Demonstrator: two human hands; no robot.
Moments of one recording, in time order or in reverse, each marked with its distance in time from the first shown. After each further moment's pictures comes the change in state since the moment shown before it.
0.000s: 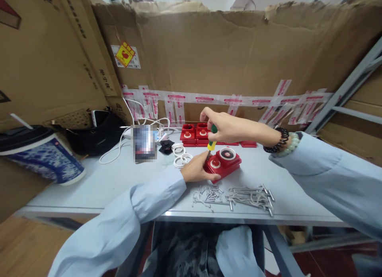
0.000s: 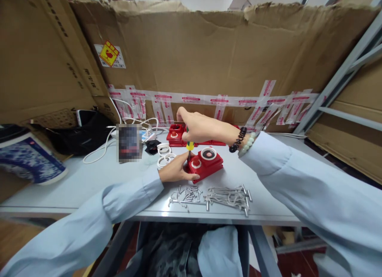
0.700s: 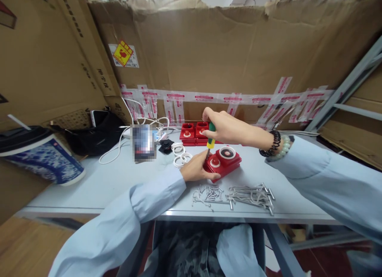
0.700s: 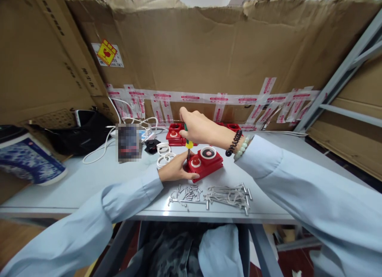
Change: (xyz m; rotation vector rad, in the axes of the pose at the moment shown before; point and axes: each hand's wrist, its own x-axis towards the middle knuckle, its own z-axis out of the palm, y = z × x) left_hand 0.001 0.001 0.000 -0.015 -0.004 0.000; right_hand -0.003 0.000 0.005 -0.002 0.087 0.066
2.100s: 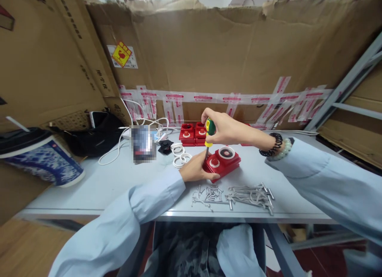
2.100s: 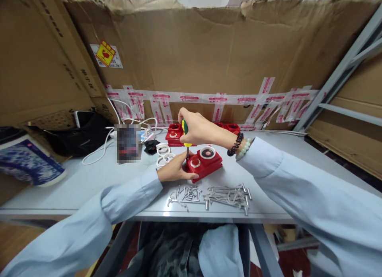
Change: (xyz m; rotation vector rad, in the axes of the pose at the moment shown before) left_hand -0.002 0.003 0.000 -0.023 0.008 -0.026; right_hand 0.003 0.010 0.013 0.130 0.079 -0.050
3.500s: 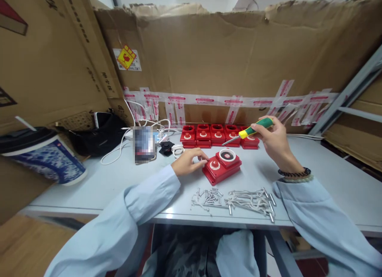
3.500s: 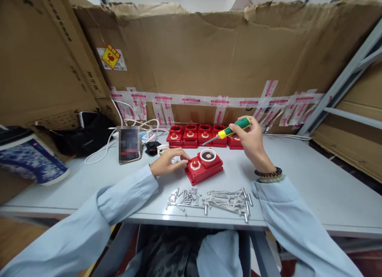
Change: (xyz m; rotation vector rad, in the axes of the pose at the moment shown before) left_hand 0.004 -0.024 -0.031 0.107 0.086 0.332; right_hand -0.057 0.114 0.023 0.928 0.871 0.369
